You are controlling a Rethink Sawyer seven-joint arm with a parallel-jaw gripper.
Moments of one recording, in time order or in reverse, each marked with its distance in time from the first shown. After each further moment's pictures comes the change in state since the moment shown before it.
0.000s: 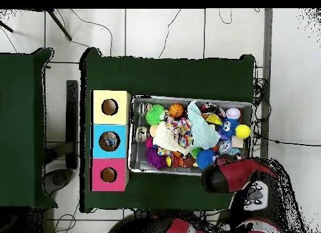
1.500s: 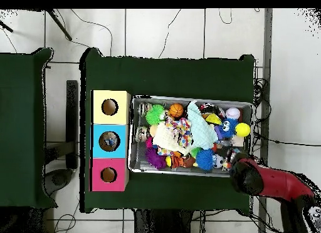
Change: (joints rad) arm -0.507 -0.116 0.431 0.106 0.091 0.058 0.099
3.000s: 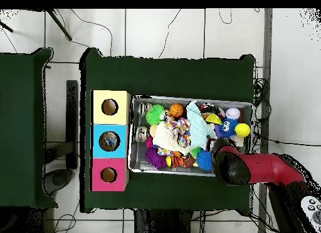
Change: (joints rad) arm -0.067 -0.123 0.320 0.118 -0.084 0.098 -0.001
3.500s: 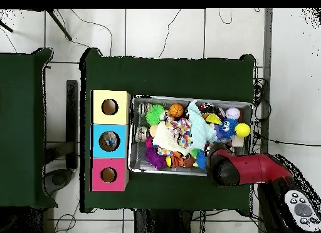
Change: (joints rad) arm 0.150 0.038 -0.172 -0.042 -0.049 -0.025 0.000
